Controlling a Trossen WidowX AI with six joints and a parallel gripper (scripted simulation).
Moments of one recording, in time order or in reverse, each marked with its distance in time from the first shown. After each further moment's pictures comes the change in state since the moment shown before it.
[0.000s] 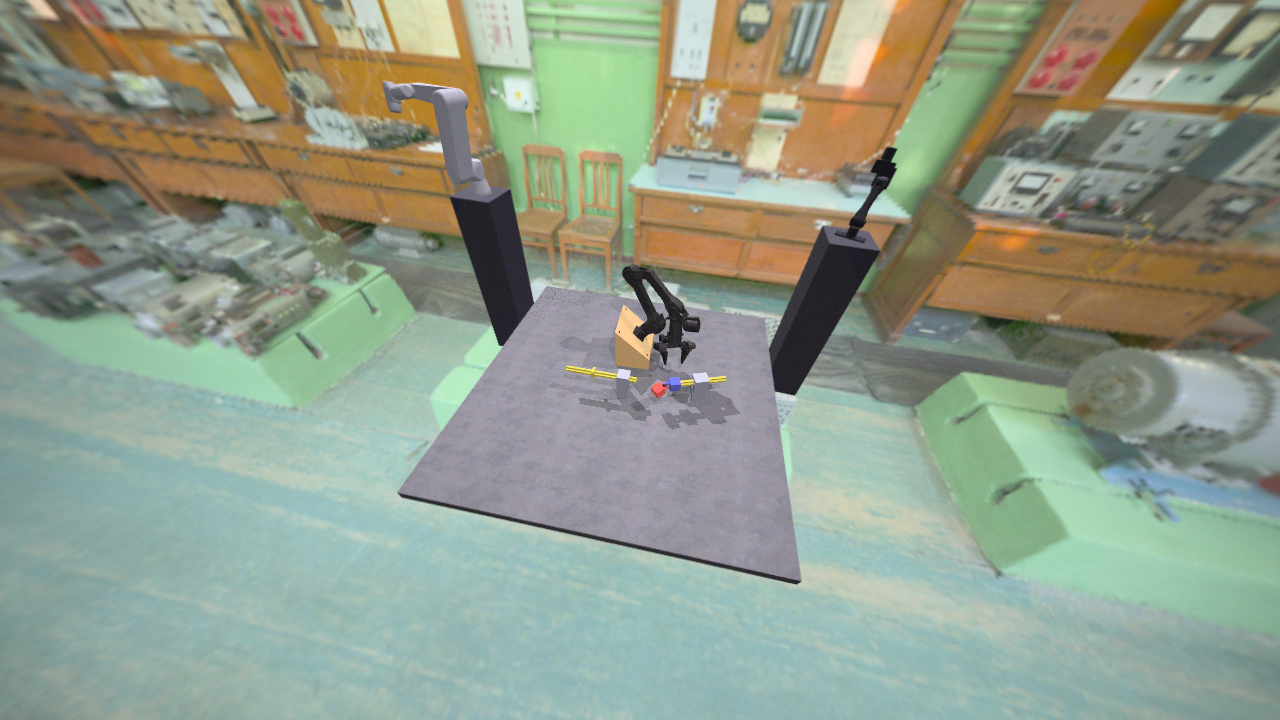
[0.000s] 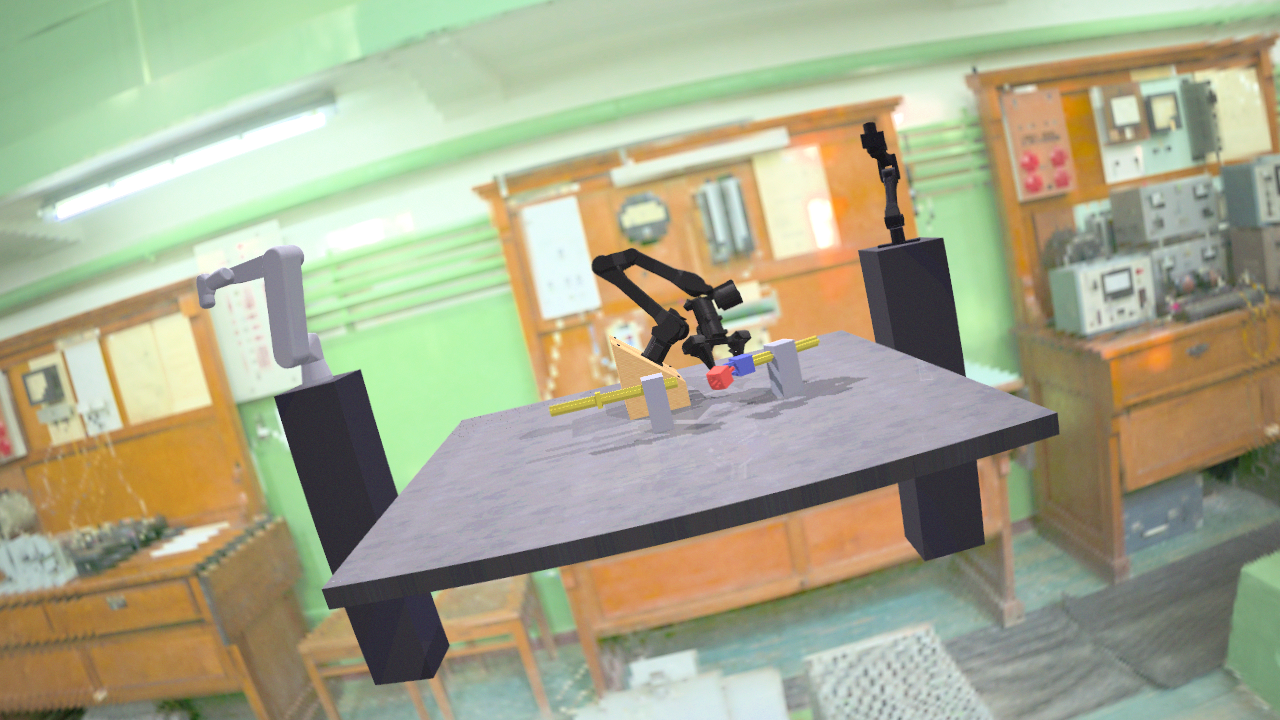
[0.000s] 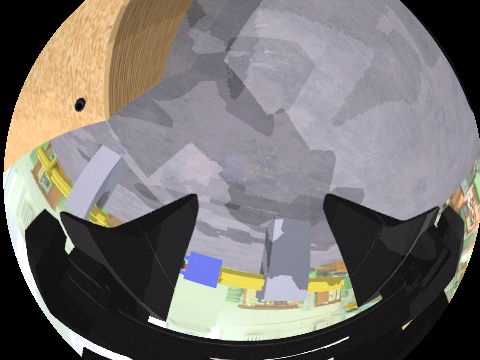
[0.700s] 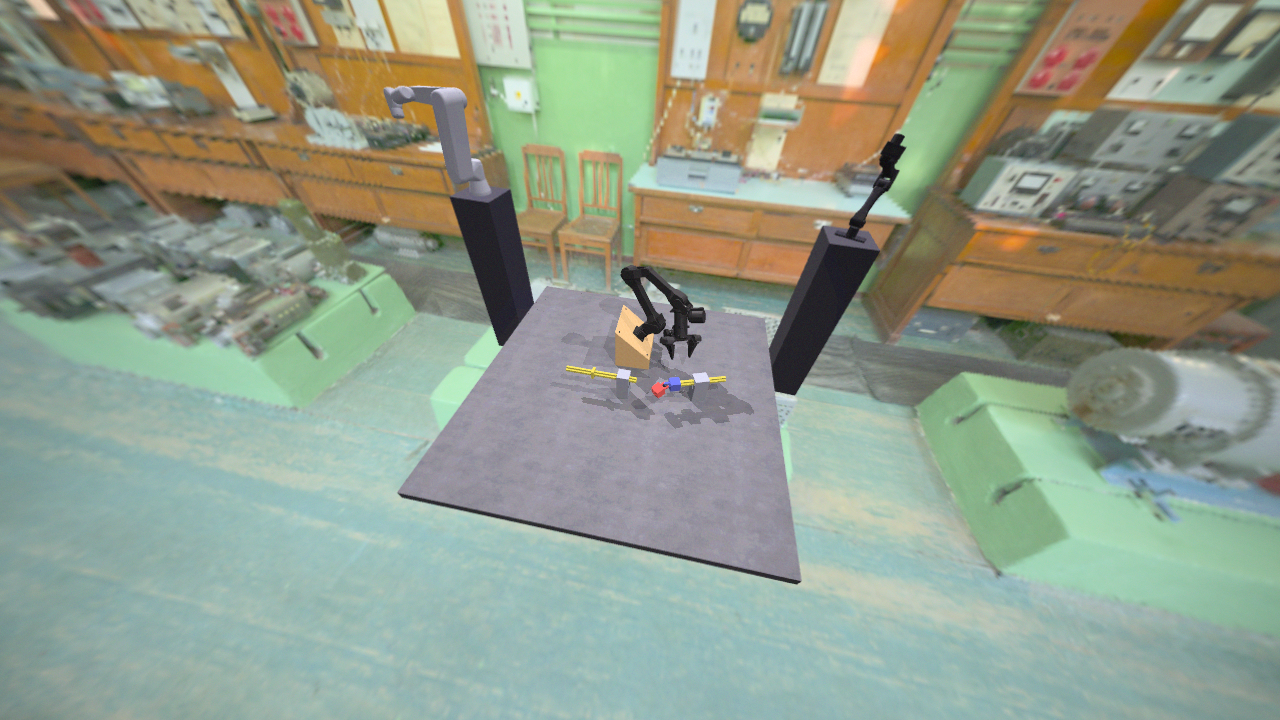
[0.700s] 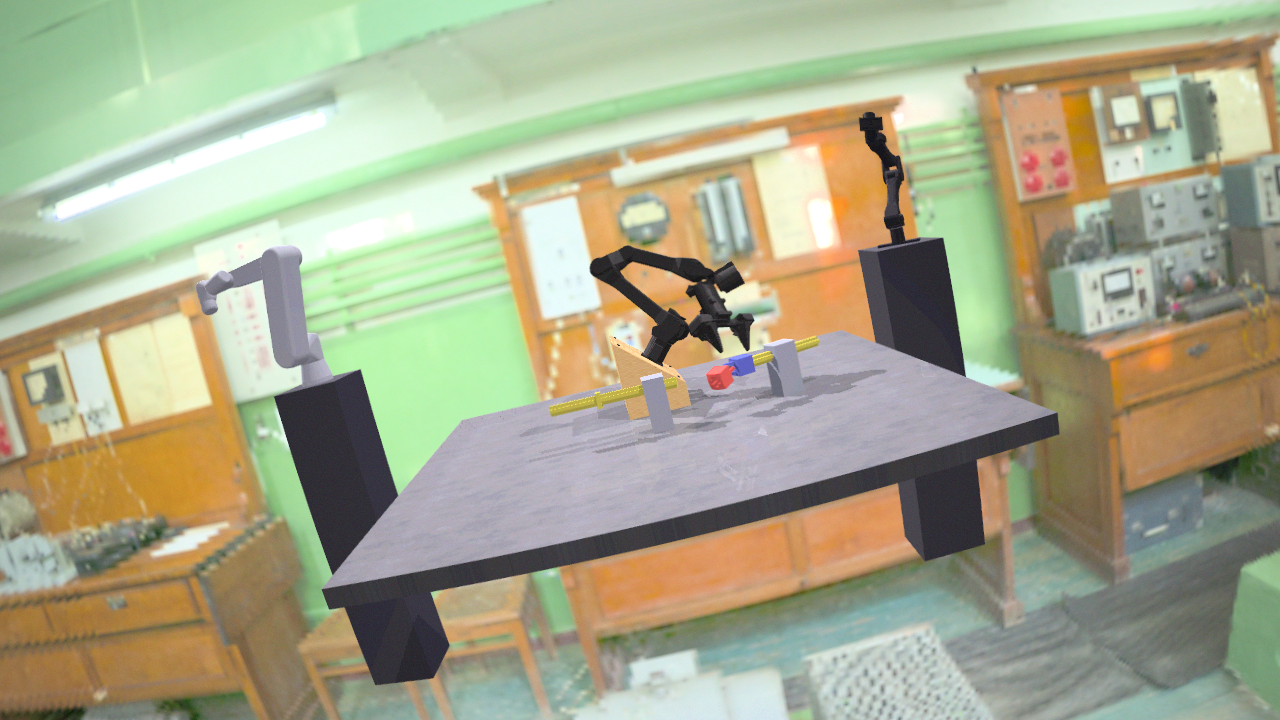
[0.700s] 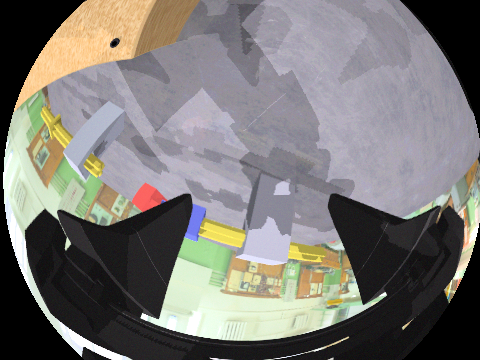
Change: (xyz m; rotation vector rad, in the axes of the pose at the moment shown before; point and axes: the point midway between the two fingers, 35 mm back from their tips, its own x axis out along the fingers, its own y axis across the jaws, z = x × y) arm -0.036 -0.013 -0.035 -0.107 0.097 -0.016
